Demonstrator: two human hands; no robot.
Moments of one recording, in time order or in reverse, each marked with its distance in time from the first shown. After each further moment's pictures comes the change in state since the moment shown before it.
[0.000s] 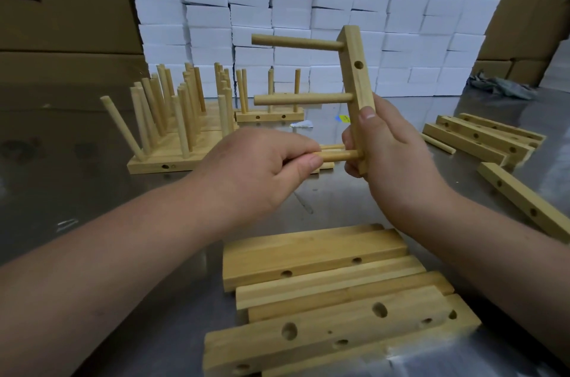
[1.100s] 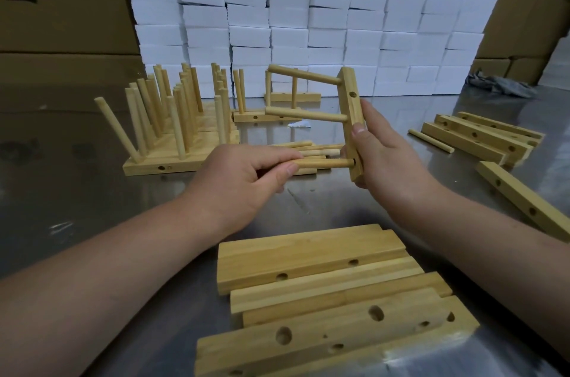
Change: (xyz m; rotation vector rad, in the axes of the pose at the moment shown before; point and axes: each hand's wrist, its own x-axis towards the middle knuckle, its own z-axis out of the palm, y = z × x) left_hand -0.006 -0.034 0.022 -0.237 0.146 -0.028; right_hand 0.008 0.019 -0.012 -0.170 -0.082 0.056
